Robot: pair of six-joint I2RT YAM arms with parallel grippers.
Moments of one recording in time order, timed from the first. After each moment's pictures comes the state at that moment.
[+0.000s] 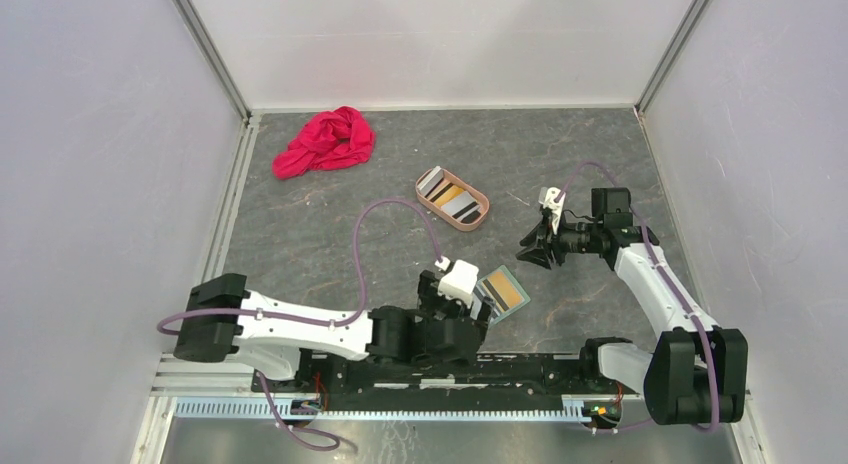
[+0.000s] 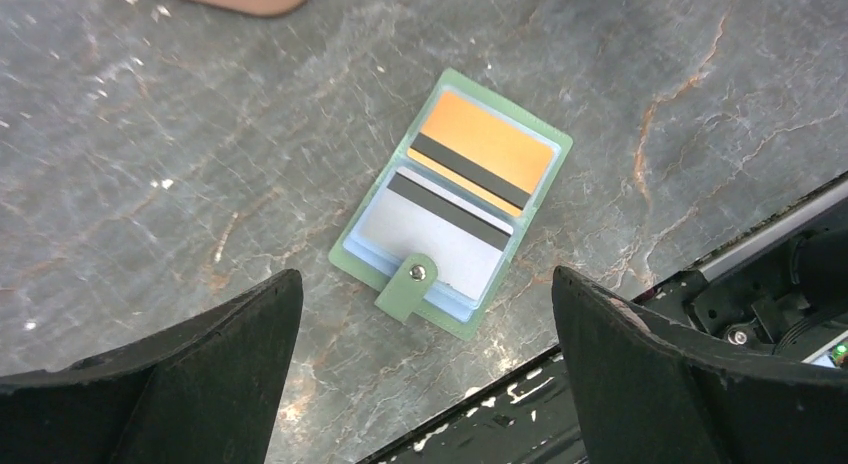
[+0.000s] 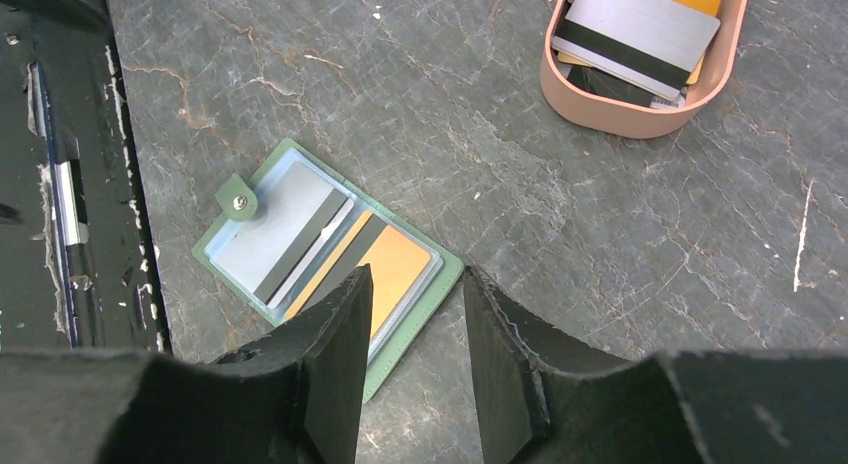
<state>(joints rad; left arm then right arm) -1.59 1.37 0.90 -0.26 -0.94 -0.74 0.03 1.15 0.71 -0.51 -1.04 -0.76</state>
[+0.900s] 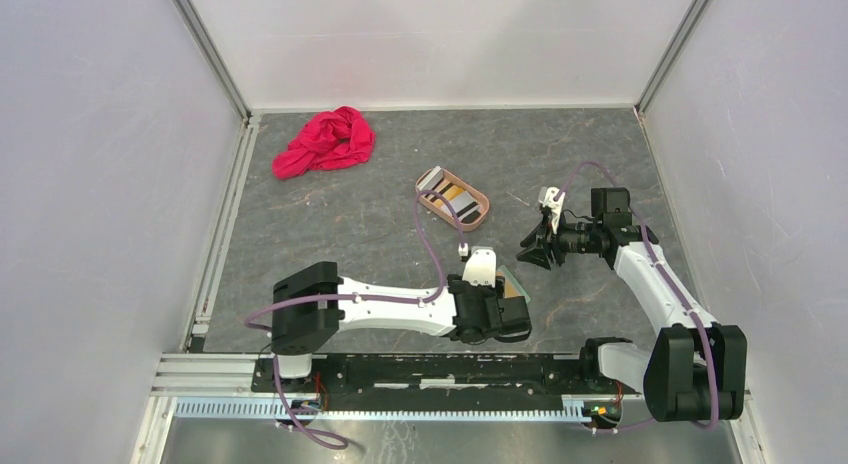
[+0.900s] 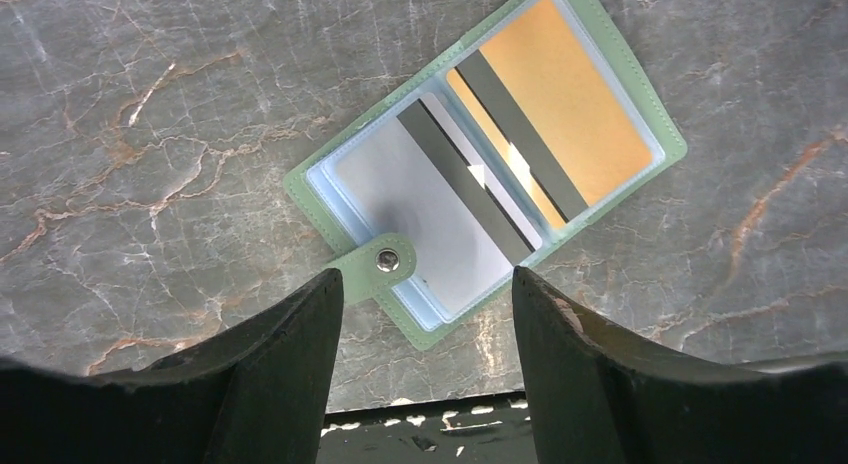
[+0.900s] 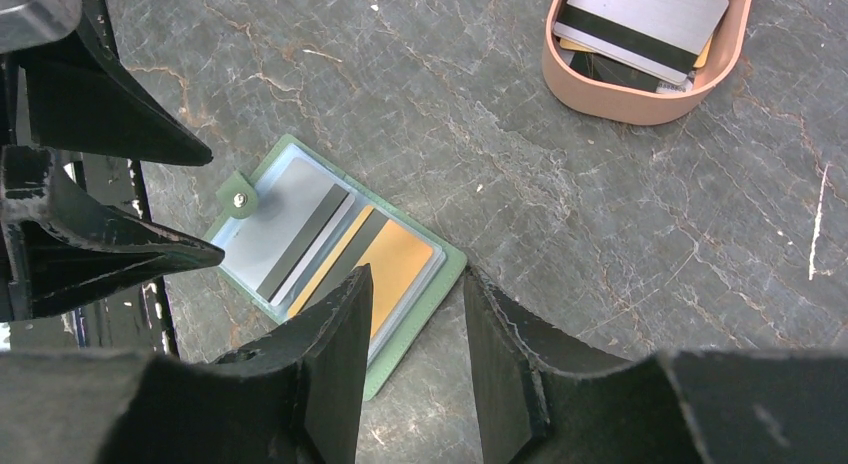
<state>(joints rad) -1.44 1.83 1.32 -0.76 -0.70 -1.29 0.02 1.16 0.71 -0.52 -1.03 -0.75</state>
